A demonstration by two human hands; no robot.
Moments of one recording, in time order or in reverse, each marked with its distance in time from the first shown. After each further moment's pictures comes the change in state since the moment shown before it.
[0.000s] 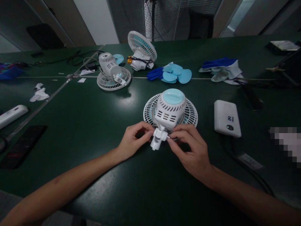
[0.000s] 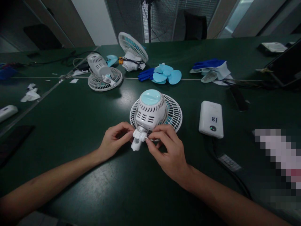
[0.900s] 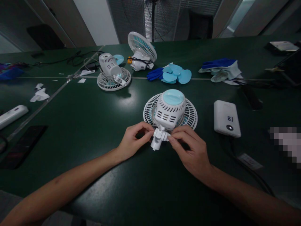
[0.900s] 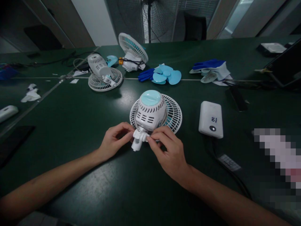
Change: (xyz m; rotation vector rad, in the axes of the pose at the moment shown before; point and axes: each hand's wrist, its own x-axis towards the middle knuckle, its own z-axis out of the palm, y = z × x) left_hand 0.000 -0.002 -0.001 0.007 -0.014 0.025; right_hand 0.002 0.002 0.000 0.013 -0.034 0.029
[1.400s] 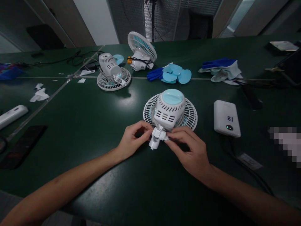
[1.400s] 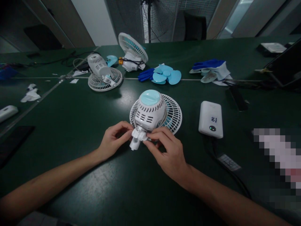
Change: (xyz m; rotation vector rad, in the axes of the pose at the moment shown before) left_hand 0.001 0.000 0.000 -0.018 0.031 -0.001; right_hand -0.002 0.001 0.002 0.040 0.002 -0.018
